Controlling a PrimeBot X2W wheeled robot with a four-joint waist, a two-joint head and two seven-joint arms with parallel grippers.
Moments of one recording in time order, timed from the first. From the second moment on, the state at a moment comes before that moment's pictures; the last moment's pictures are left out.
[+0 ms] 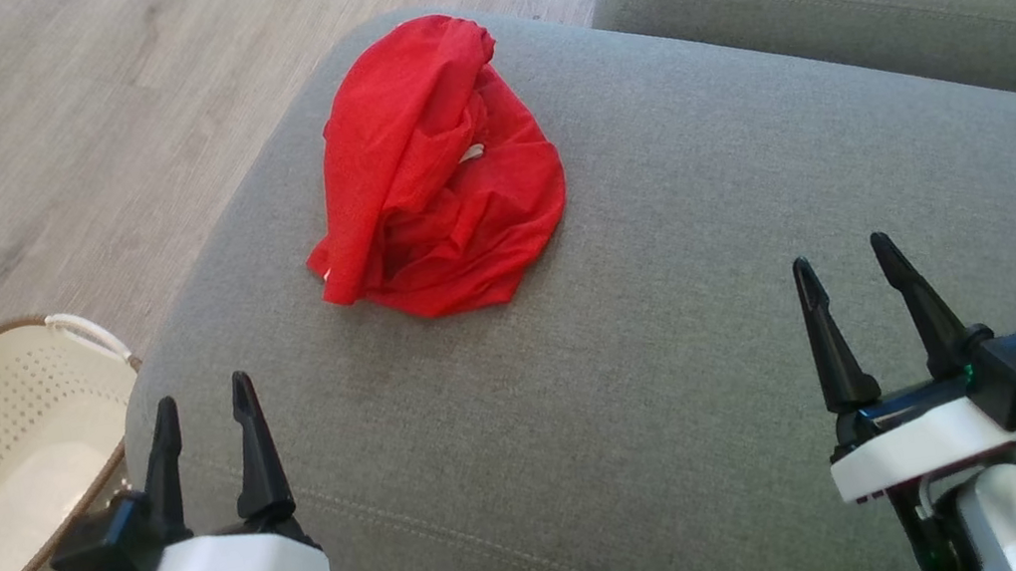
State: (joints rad) left arm 0.00 0.05 -0.12 0.14 -0.30 0.09 -0.25; right arm -0.05 -0.04 0.10 0.19 0.10 0.12 -0.25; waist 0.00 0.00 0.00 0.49
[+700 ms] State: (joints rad) left arm -0.21 0.04 -0.04 0.22 -0.29 -0.03 -0.26; right arm -0.12 -0.04 -0.04 0.10 0.00 0.12 -0.25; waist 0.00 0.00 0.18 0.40
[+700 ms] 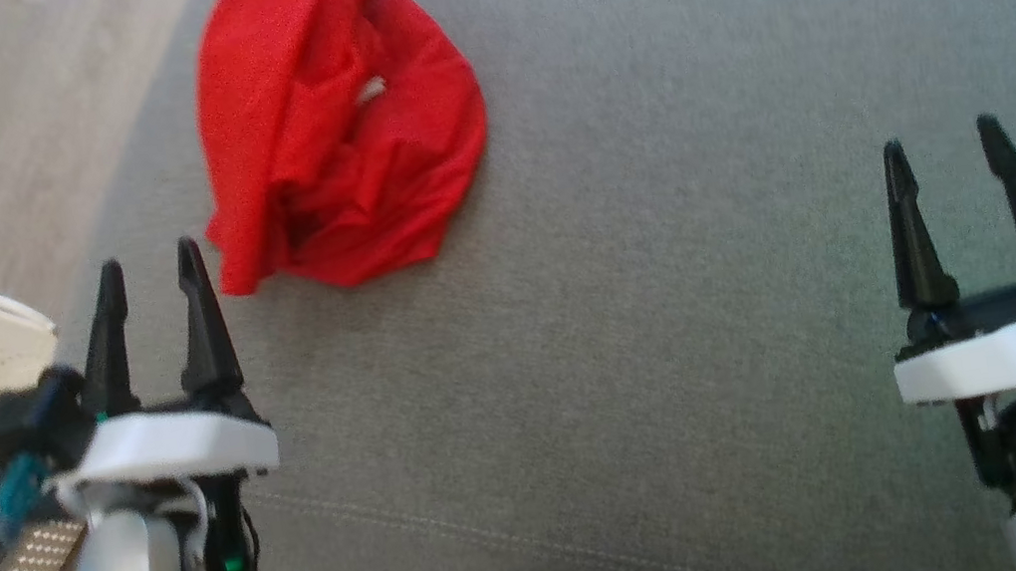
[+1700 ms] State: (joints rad) left arm -0.68 0.16 0.02 0.65 -0.35 -0.06 -0.21; right arm -0.18 -0.05 -0.10 -0.02 -0.09 0.12 -0.23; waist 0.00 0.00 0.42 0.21
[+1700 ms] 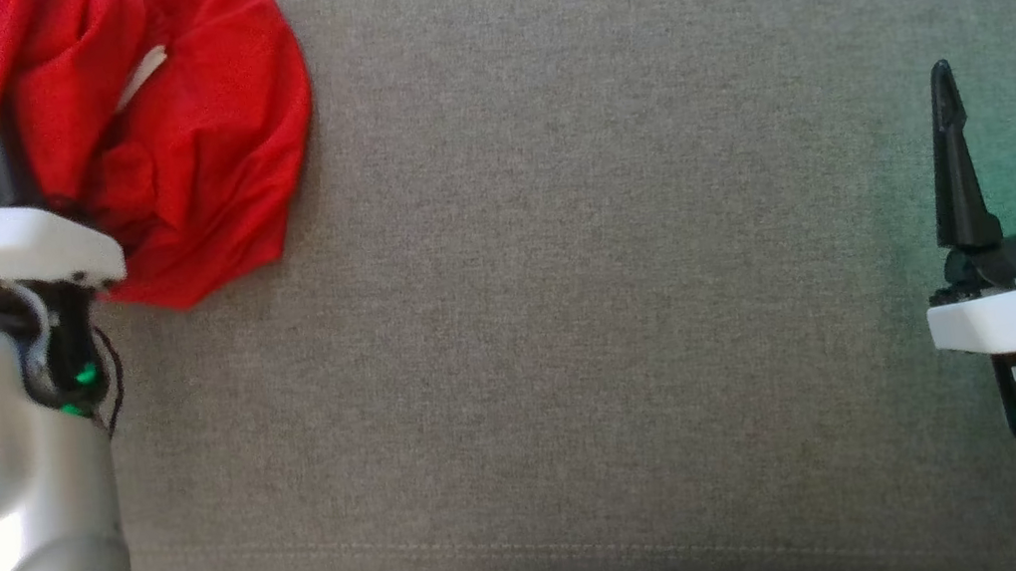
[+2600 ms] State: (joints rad) left arm -0.65 0.06 -0.07 0.01 -0.46 -0.04 -0.02; right arm -0.18 -0.05 -0.04 0.07 0.08 0.12 -0.25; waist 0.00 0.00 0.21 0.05
